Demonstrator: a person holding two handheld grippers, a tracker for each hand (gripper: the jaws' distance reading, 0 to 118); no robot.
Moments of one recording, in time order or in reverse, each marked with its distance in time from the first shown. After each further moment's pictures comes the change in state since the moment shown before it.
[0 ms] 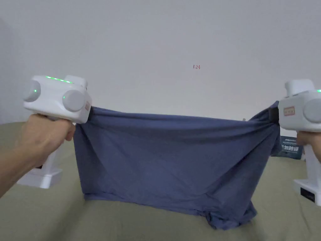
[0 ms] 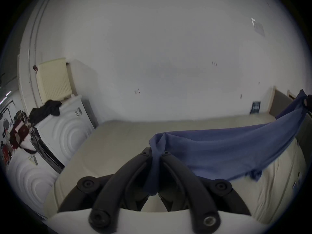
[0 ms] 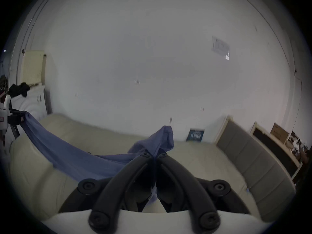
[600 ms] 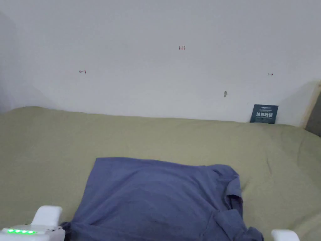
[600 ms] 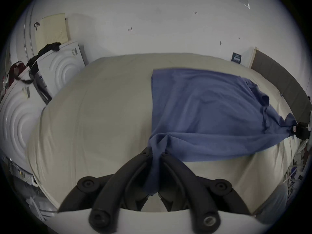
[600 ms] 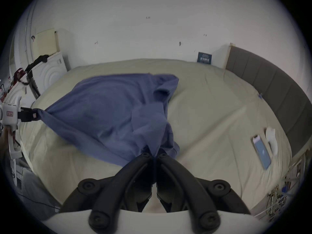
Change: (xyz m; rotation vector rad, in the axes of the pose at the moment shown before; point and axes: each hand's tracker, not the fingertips) left arm -0.030 -0.329 0.200 -0.320 -0.136 0.011; right arm -0.017 -0.356 0.246 -0.364 0.150 -0.099
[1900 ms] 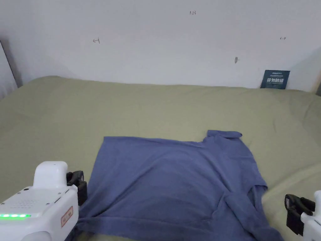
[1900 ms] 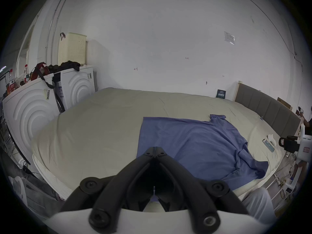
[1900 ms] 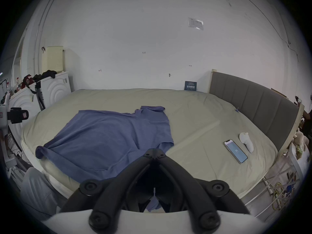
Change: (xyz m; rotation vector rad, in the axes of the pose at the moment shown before) left arm 0.012 -0.050 0.155 0.369 -0.047 0.112; right arm -0.012 -0.042 0.134 0.308 -0.056 -0.011
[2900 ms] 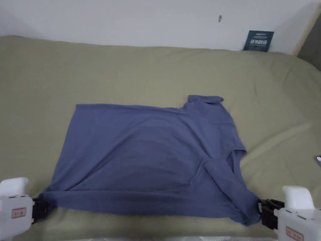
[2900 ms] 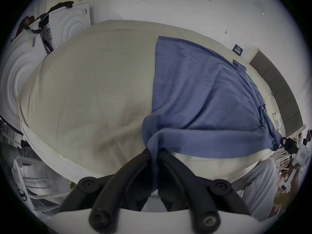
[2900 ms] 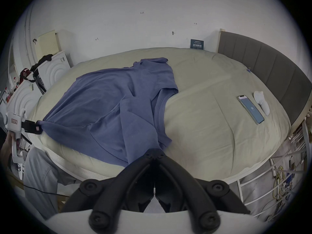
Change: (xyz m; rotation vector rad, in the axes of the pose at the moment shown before) left arm -0.052 -0.084 -0.081 -0.580 -0.016 0.090; right arm 0.035 -0.062 -0.038 -0.363 0.067 -0.068
